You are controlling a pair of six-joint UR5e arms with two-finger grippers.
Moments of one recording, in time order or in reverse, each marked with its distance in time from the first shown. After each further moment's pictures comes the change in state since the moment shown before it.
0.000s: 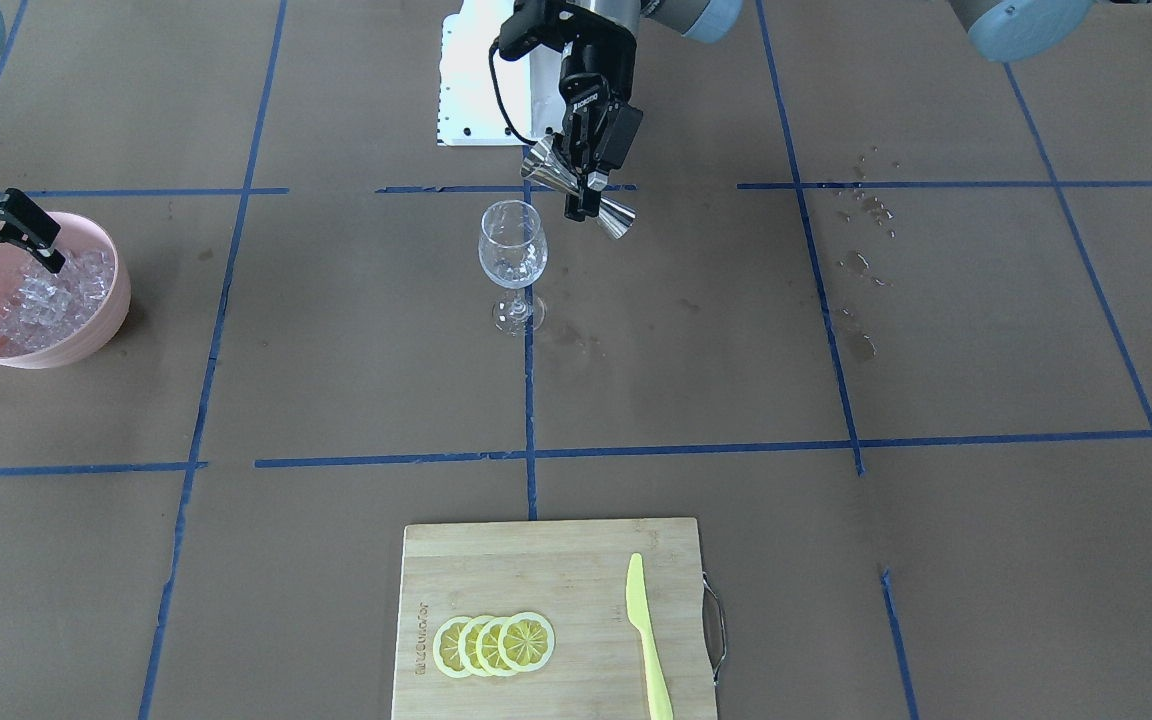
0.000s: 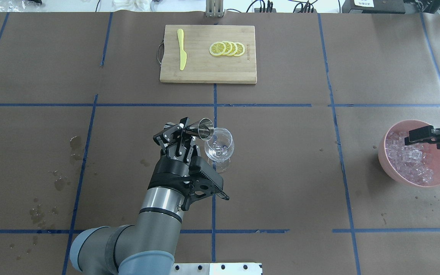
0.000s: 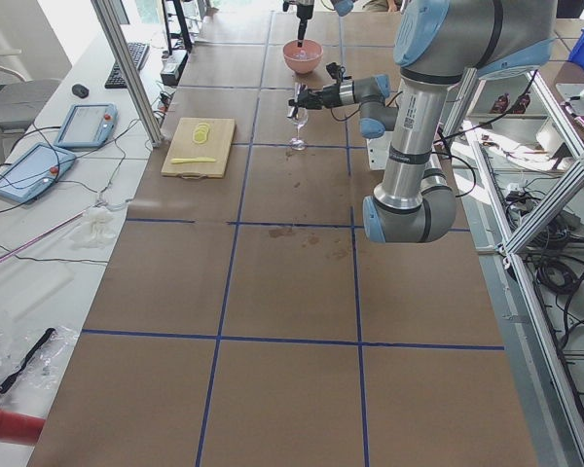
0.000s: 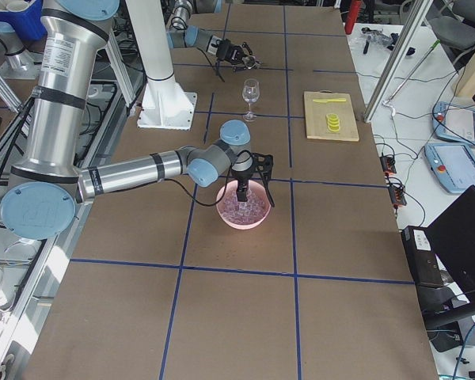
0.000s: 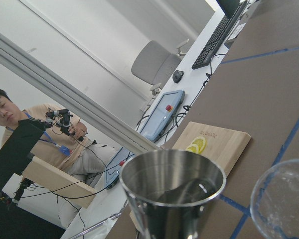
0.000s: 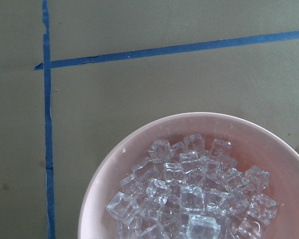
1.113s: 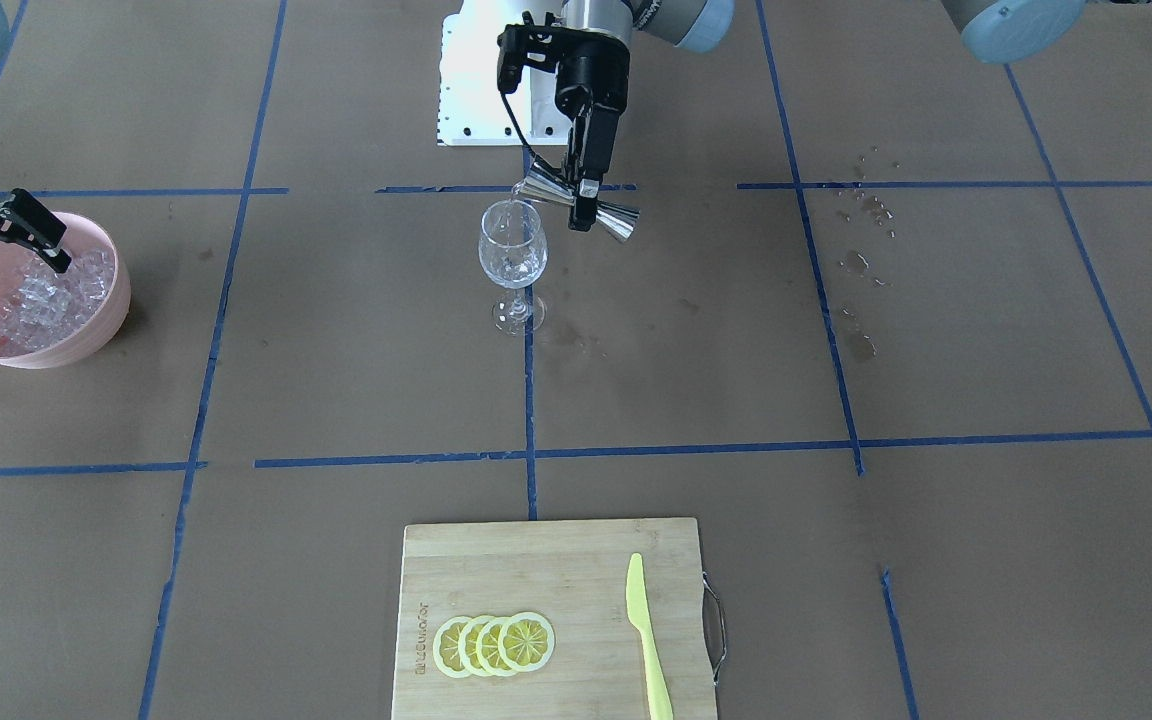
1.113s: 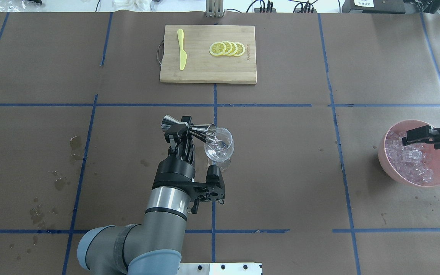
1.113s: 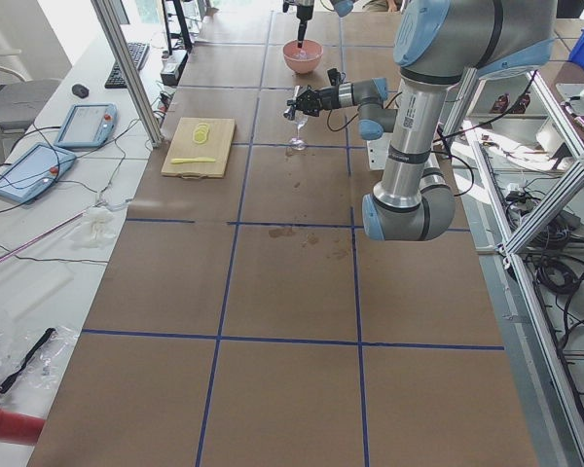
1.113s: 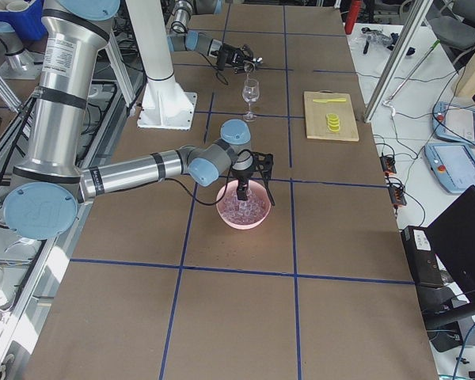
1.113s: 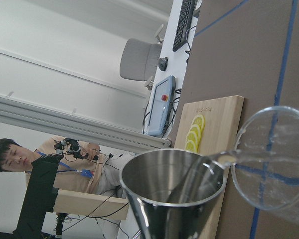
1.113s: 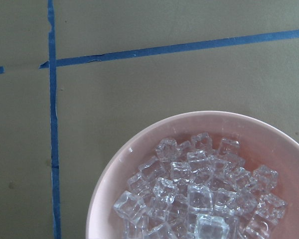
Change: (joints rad) left arm -0.002 -0.017 0.039 0.004 0.055 0.359; right arm -0.007 0.006 -0.001 0.001 0.003 0.008
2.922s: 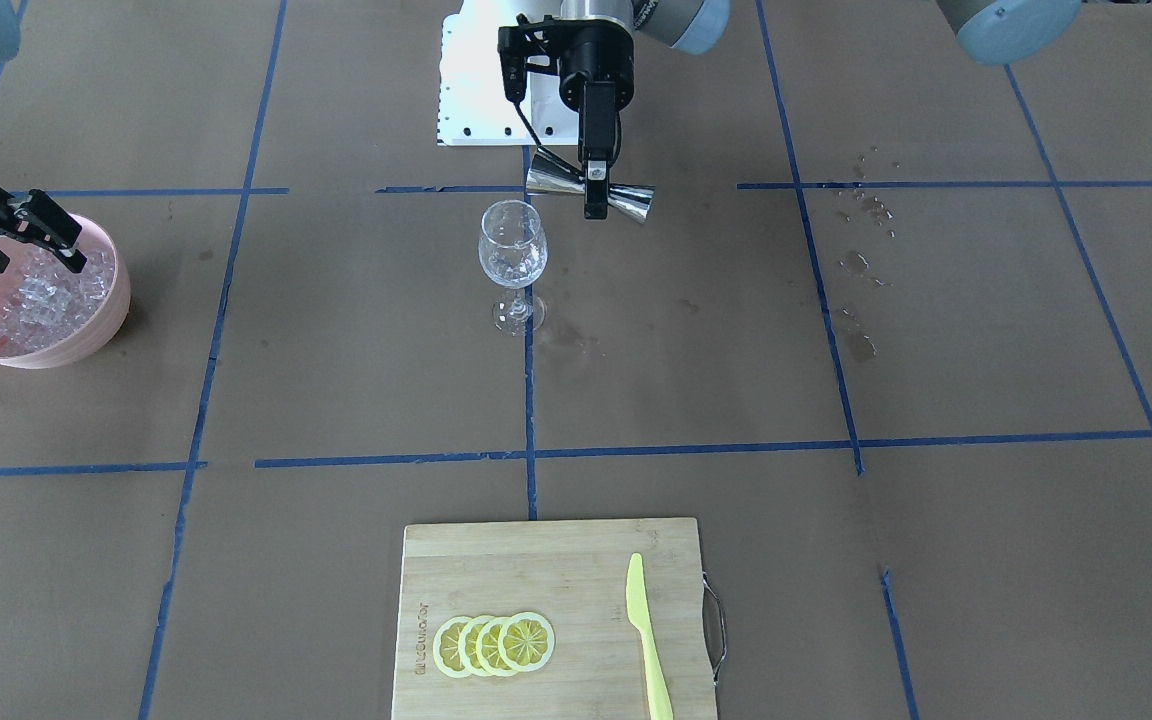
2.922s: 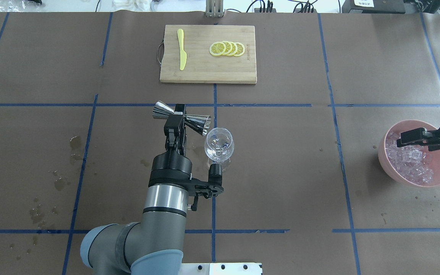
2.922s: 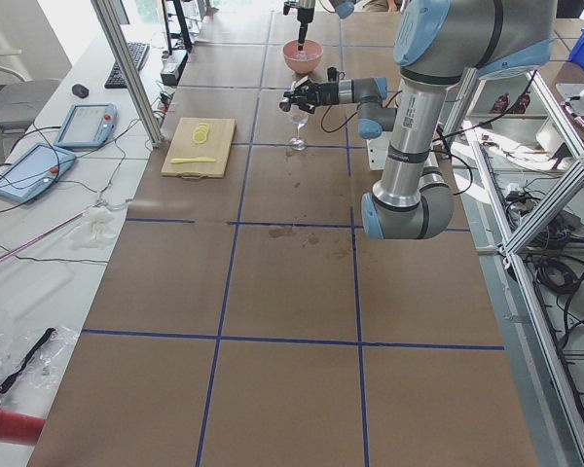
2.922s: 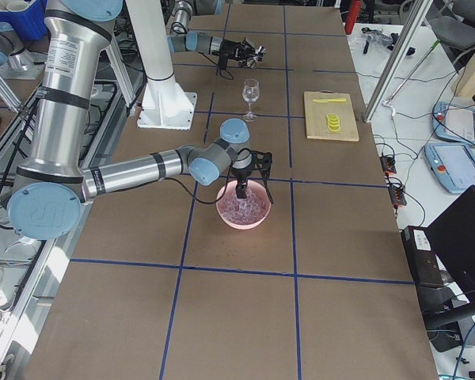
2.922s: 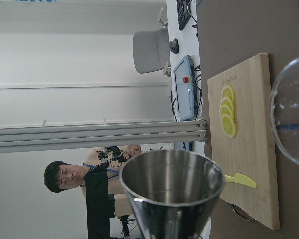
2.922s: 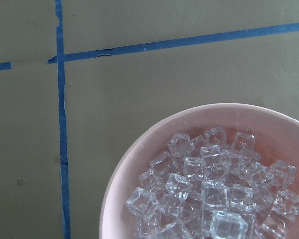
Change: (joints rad) left arm -0.007 -0.009 0.011 -0.061 0.126 0.208; right arm -0.032 0.004 -0.001 0.022 -0.018 0.037
